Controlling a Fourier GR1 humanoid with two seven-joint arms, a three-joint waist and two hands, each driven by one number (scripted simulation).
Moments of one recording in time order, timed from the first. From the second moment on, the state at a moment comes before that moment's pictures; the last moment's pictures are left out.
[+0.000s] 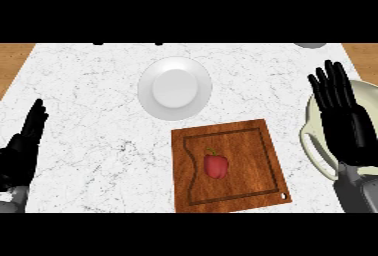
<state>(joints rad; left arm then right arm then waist) -0.05 0.61 -0.20 -1.42 0.25 0.41 -0.10 -0.20 -0.40 0.12 -1.61 -0.44 -0.14 -0.21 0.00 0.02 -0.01</state>
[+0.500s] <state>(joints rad) 0.01 0.62 -0.19 -1.40 0.26 0.40 -0.05 0.10 -0.49 0.13 -1.55 -0.03 -0.61 -0.10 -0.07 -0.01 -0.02</state>
